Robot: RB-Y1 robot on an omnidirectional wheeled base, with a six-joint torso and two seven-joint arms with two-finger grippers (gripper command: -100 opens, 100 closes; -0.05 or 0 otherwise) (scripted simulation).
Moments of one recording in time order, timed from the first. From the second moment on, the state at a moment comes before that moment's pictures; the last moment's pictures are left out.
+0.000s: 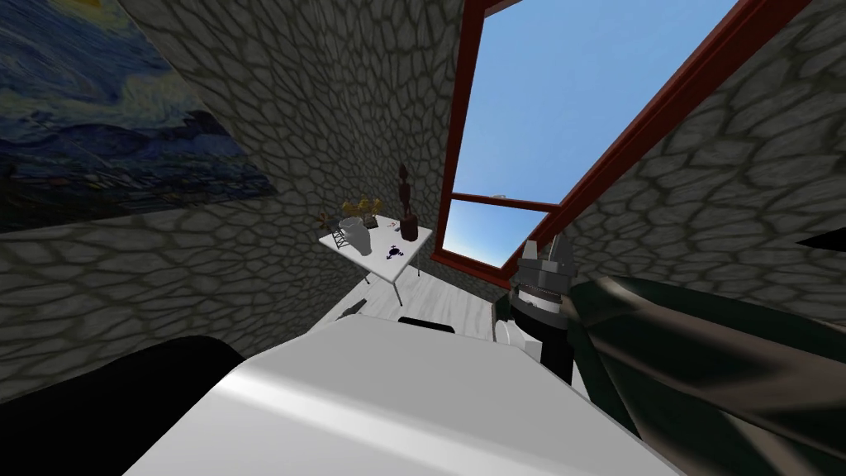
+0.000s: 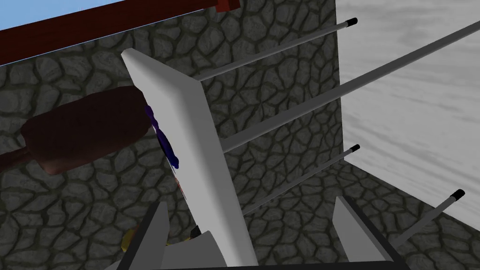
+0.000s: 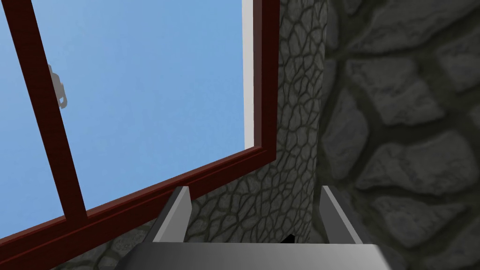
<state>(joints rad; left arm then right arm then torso) 0.94 0.75 -0.20 -1.83 0.10 -0.41 0.09 0.53 0.02 -0.01 -2.34 0.00 -0.54 0.08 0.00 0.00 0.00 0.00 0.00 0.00</state>
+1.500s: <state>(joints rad) 1.11 1.14 -0.31 -1.52 0.22 -0.46 0.20 0.53 0.02 -0.01 -2.34 0.00 -0.54 0.08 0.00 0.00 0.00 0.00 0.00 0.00</state>
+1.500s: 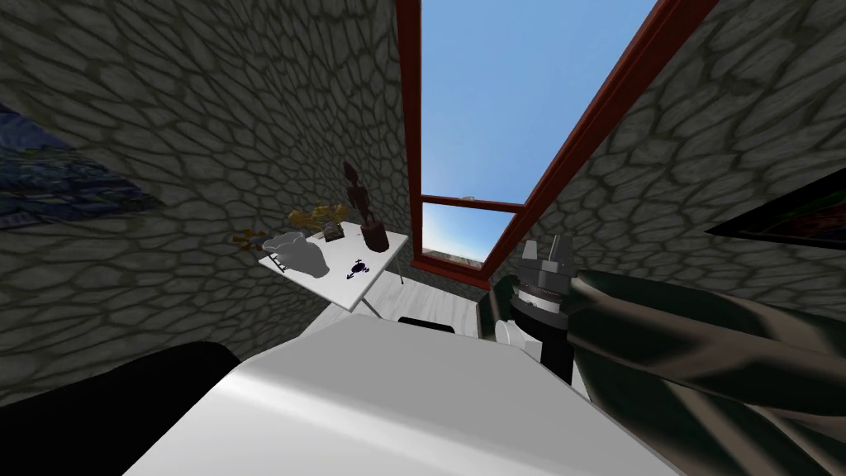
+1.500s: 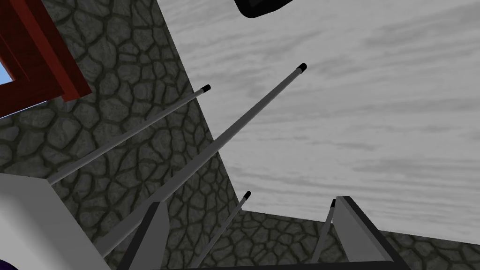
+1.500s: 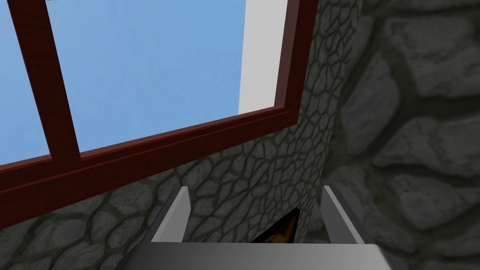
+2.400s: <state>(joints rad) 1.19 1.39 -0.42 -1.30 0.30 -0.51 0.29 0.53 0.02 -0.01 -2.34 0.00 -0.54 0.08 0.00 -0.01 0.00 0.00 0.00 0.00</state>
